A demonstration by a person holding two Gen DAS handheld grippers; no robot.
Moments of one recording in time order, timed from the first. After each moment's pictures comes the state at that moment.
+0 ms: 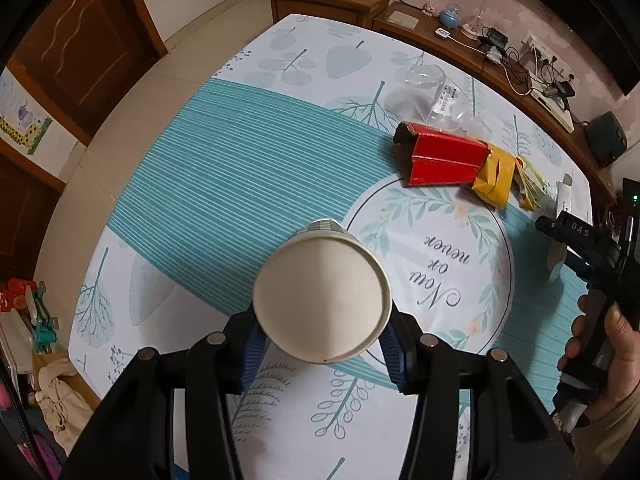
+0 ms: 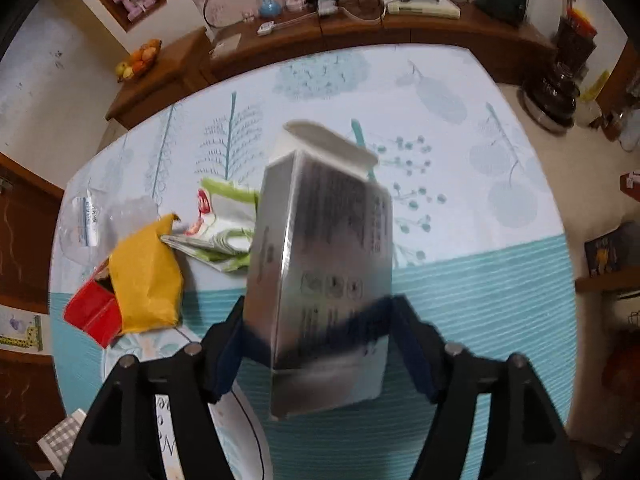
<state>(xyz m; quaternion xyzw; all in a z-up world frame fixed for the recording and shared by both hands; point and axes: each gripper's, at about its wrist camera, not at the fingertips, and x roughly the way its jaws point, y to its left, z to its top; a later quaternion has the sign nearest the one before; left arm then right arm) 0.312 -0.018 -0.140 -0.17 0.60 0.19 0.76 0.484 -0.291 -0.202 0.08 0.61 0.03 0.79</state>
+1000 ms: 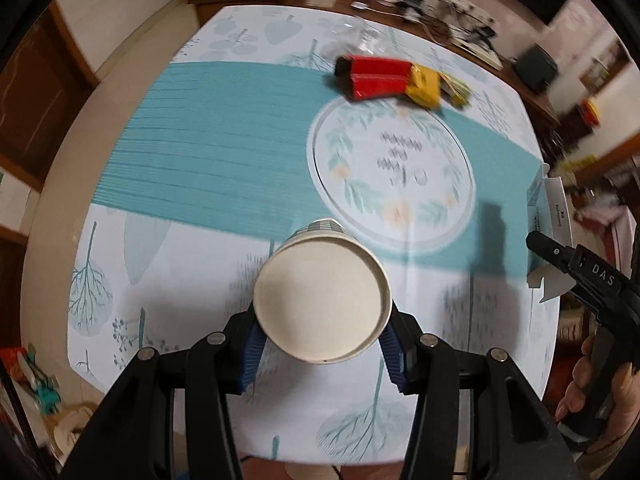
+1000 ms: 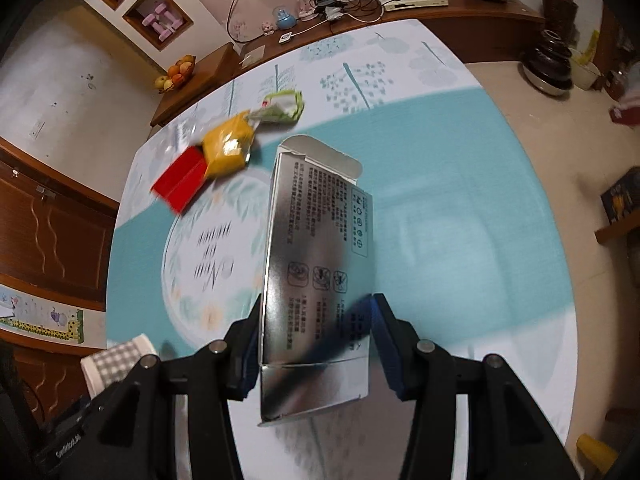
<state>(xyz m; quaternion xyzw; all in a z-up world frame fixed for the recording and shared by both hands) 0.209 -0.033 -0.131 -0.12 0.61 0.04 0.78 0.288 -0.315 -0.147 0.16 0.59 0.07 0.79</state>
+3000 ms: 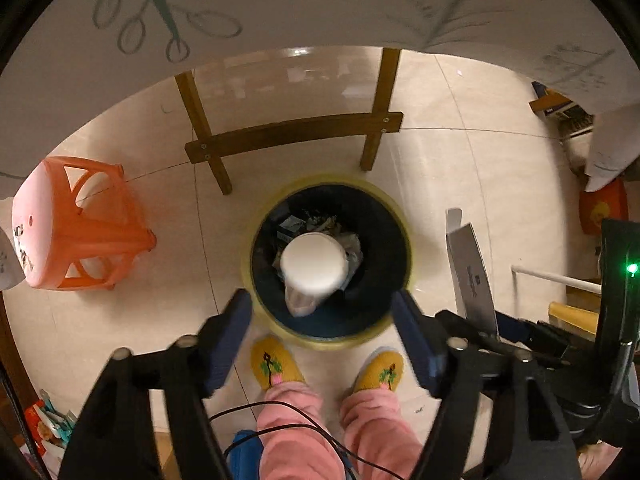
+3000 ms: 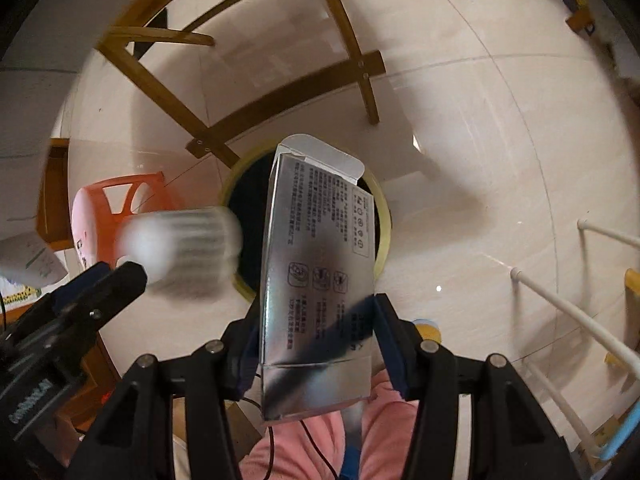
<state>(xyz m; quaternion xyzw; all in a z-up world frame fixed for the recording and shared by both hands) -0.045 -0.105 -0.434 0.00 0.71 -0.09 0.70 -0.083 -0.275 -0.464 0.19 0.74 0.00 0.65</state>
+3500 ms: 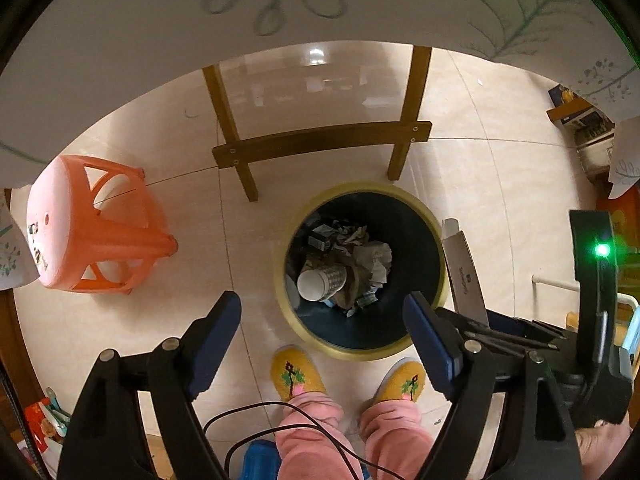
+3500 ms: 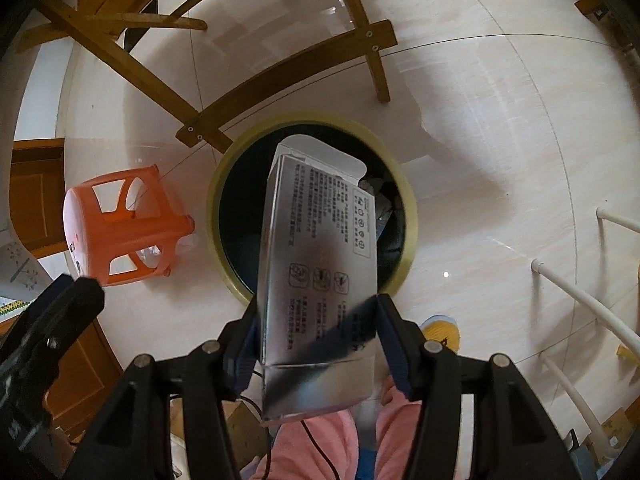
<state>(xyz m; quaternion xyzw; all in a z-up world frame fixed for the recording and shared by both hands) -0.045 -0.073 -0.441 0.01 0.69 -0.06 0.72 -0.076 -0.255 -0.503 0.20 0.75 0.00 0.63</state>
